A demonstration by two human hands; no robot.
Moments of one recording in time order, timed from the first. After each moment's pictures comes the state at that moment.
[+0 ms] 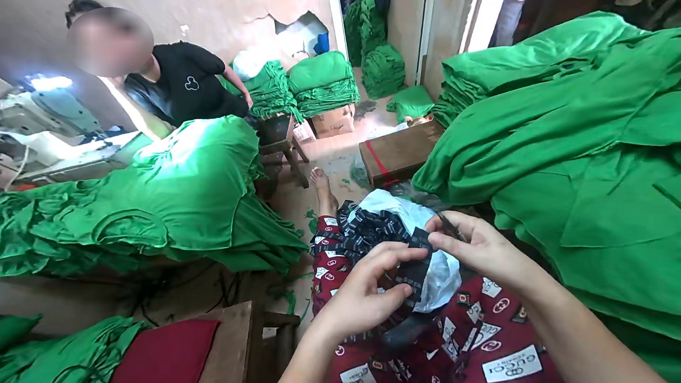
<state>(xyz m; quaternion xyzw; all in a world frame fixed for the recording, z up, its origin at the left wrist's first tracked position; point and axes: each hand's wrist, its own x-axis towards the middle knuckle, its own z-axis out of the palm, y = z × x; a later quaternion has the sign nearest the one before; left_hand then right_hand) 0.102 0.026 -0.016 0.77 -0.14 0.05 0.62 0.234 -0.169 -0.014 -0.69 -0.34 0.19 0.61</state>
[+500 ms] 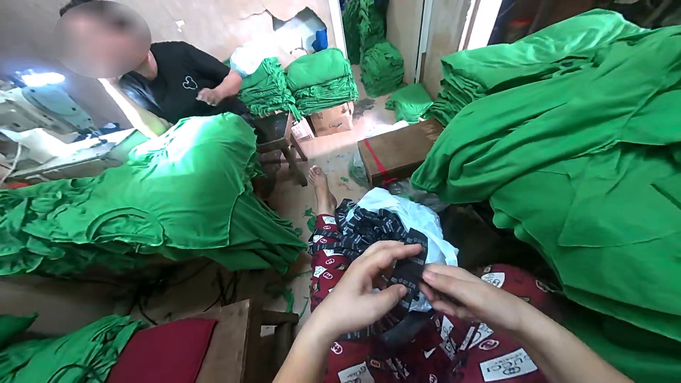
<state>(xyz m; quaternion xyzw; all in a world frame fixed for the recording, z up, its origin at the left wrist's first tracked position) 0.103 0.032 -0.021 0.76 -0.14 0.03 0.63 0.203 -0.179 -0.041 -0.60 -0.31 0.46 0.58</state>
